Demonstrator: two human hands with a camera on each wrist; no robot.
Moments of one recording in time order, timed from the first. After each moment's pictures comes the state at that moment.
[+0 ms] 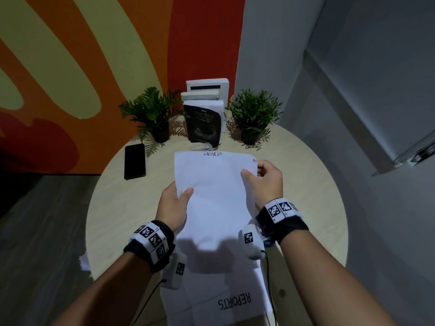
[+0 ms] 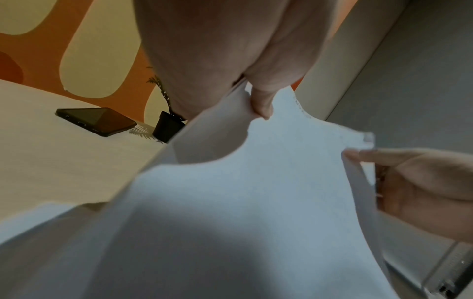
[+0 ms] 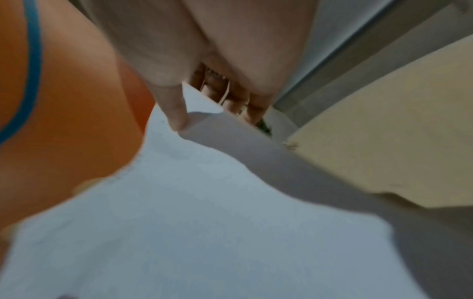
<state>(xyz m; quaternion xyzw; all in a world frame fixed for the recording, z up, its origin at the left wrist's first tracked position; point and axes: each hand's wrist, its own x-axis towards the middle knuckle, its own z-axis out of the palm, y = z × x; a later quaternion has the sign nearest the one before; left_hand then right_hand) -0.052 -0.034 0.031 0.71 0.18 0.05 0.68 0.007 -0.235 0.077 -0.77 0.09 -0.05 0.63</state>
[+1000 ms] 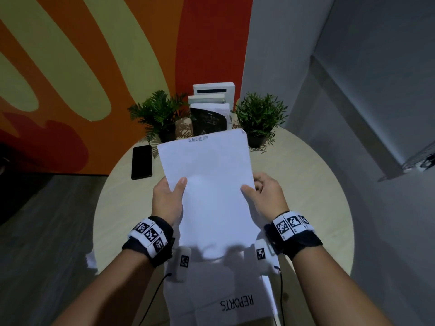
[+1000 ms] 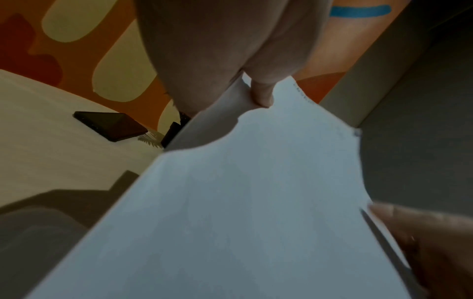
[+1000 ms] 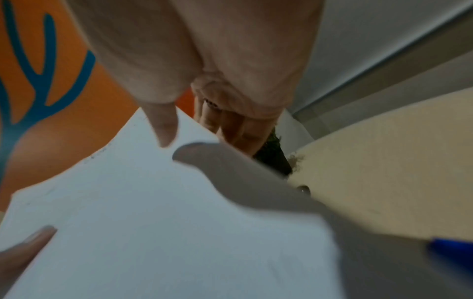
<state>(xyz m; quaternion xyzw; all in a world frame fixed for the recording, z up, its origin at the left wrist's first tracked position) -0.051 -0.022 0.042 0.69 0.19 0.14 0.69 -0.001 -0.250 0.052 -0.82 0.01 0.05 0.56</state>
